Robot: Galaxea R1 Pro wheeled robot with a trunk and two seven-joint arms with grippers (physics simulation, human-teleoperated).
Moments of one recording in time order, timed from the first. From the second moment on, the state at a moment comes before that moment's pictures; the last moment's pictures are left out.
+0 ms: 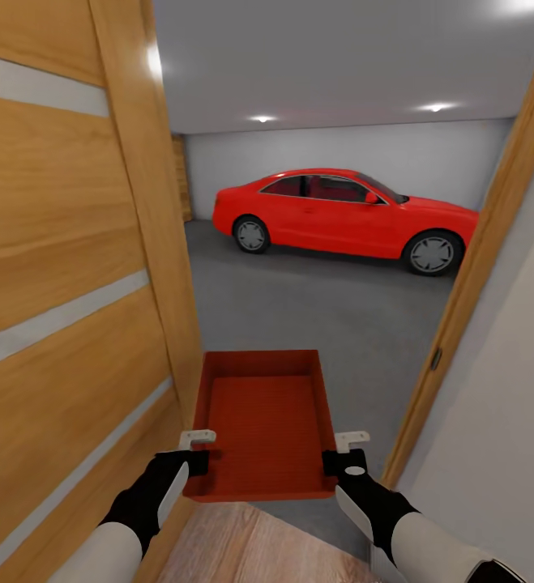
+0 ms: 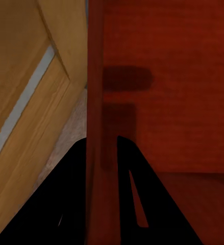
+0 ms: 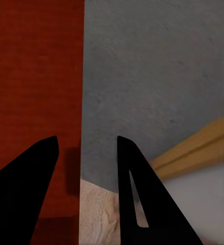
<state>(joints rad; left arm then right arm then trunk) -0.59 -0.09 -0.02 -0.63 0.08 0.48 0.12 -0.69 0.03 0.62 -0.35 -0.49 0.04 -0.33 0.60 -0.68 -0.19</state>
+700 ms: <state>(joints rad) -0.59 -0.09 -0.02 -0.62 0.08 0.47 0.12 -0.69 0.03 0.63 -0.34 -0.49 0.04 -0.33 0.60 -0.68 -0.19</state>
